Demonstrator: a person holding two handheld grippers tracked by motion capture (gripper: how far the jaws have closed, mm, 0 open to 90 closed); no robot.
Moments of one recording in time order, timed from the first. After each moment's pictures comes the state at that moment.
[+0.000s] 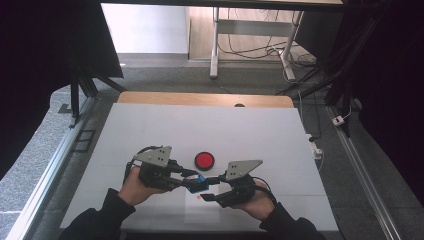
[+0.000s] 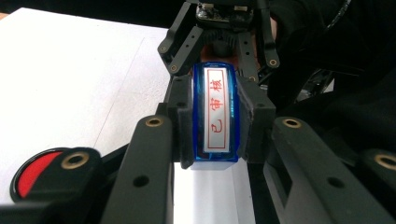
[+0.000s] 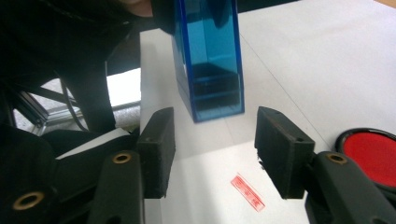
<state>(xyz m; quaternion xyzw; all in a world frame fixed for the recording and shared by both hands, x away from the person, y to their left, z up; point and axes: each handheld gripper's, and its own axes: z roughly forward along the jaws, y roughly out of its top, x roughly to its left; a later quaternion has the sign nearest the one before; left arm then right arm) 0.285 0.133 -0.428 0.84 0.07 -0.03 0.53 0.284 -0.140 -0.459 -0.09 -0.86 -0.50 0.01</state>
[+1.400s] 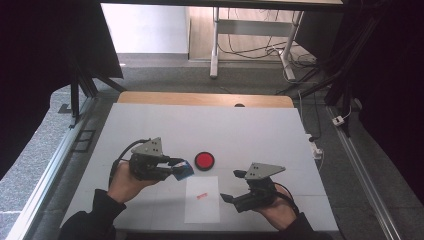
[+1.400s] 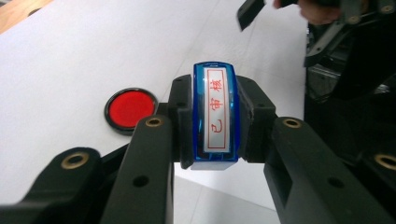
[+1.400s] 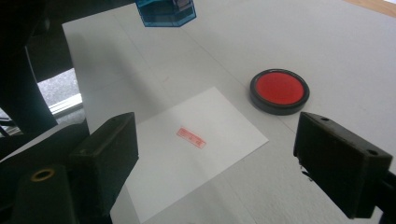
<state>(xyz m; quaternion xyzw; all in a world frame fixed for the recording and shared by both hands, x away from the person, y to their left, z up) 0.292 0.156 -0.422 0.87 0.19 0.05 0.46 0.270 -0.186 -0.451 -0.22 -0.86 -0.46 -0.08</state>
